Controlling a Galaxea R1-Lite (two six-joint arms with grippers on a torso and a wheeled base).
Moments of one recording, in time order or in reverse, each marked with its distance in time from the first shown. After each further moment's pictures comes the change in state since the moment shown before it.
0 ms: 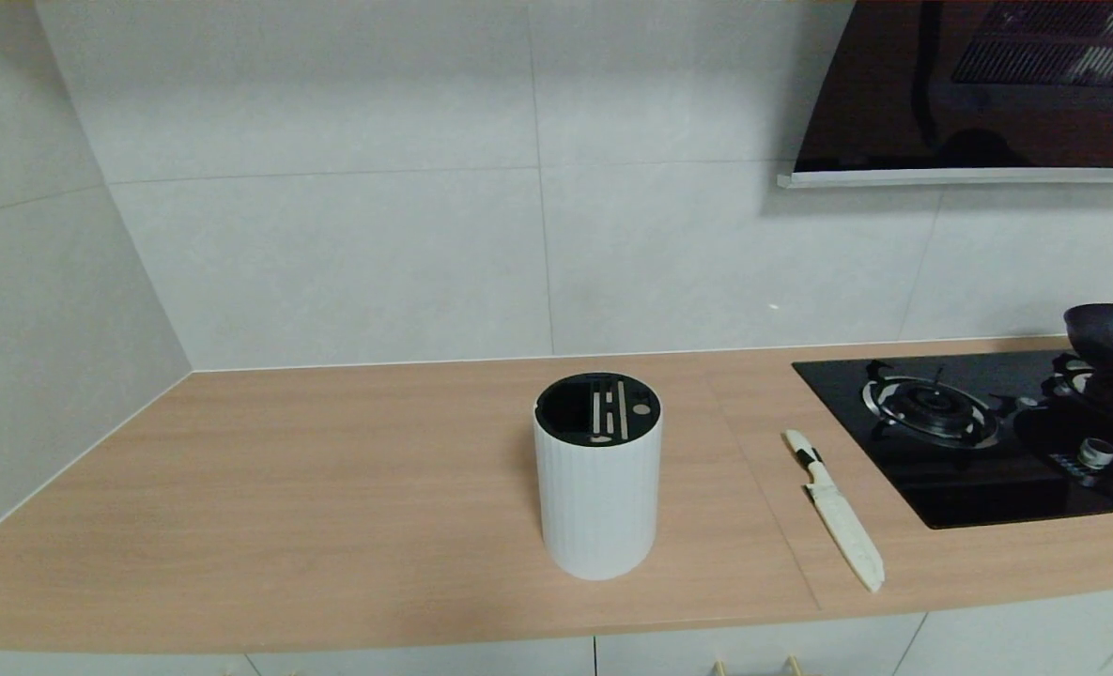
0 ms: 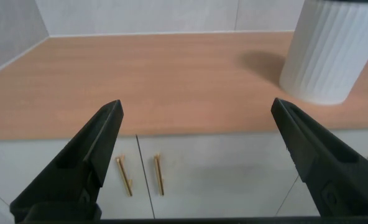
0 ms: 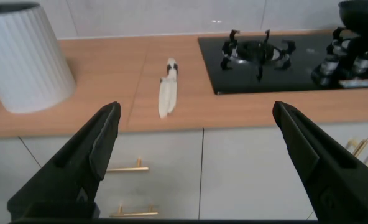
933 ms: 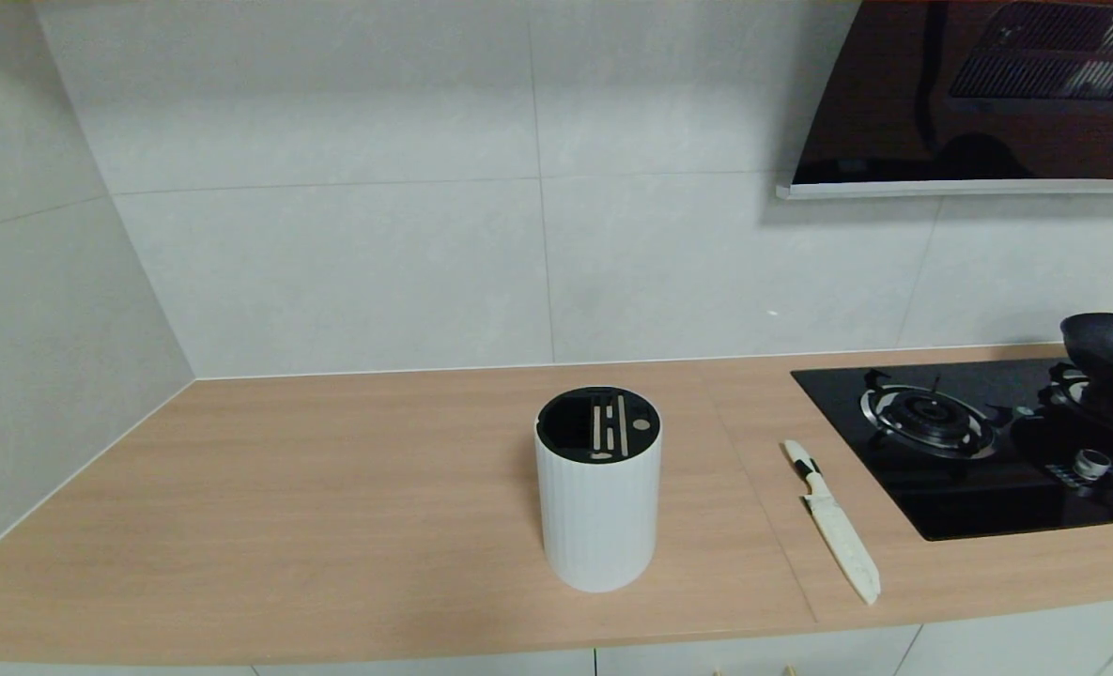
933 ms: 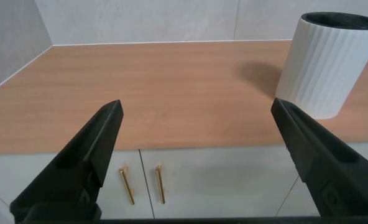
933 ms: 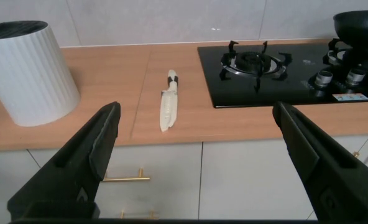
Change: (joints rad) left arm 0.000 0.000 0.000 0.000 0.000 0.000; right arm 0.000 0.000 -0.006 -0.004 0.000 -0.004
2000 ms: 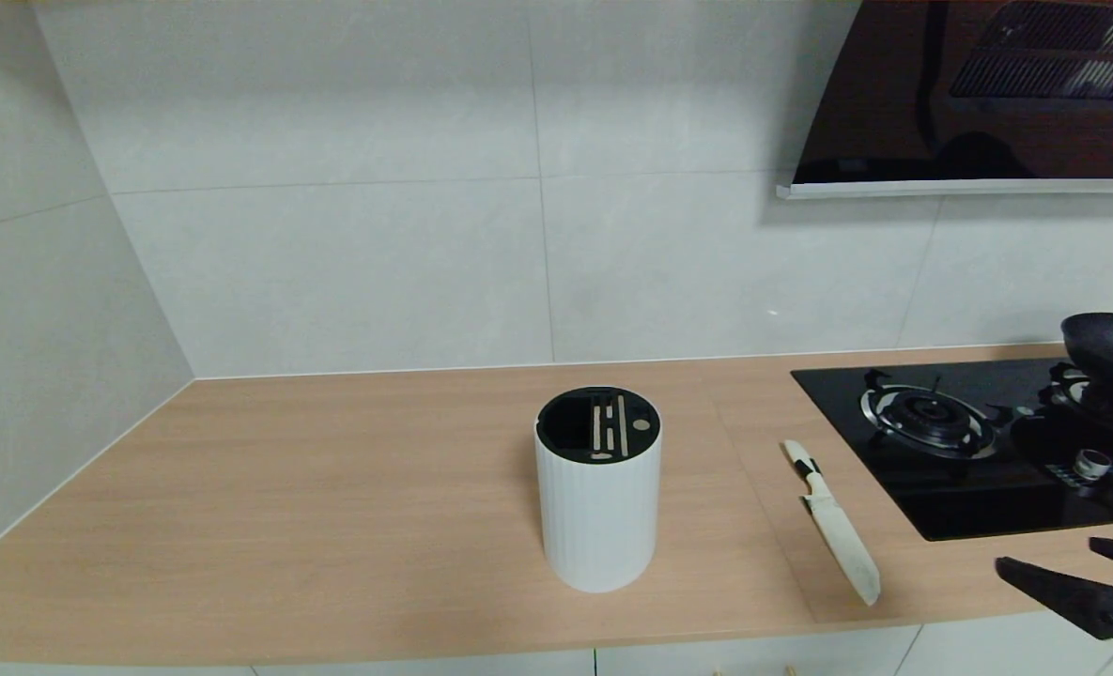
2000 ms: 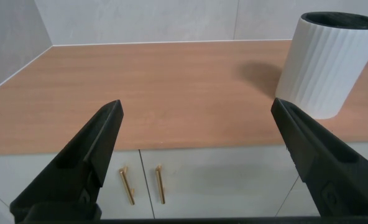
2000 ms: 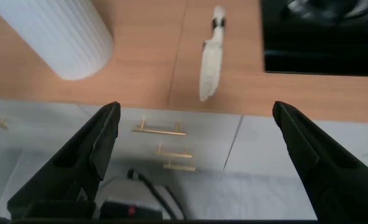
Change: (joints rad) left arm 0.000 0.000 0.000 0.000 0.000 0.002; right arm 0.085 1.073 -0.336 -0.216 0.144 0.025
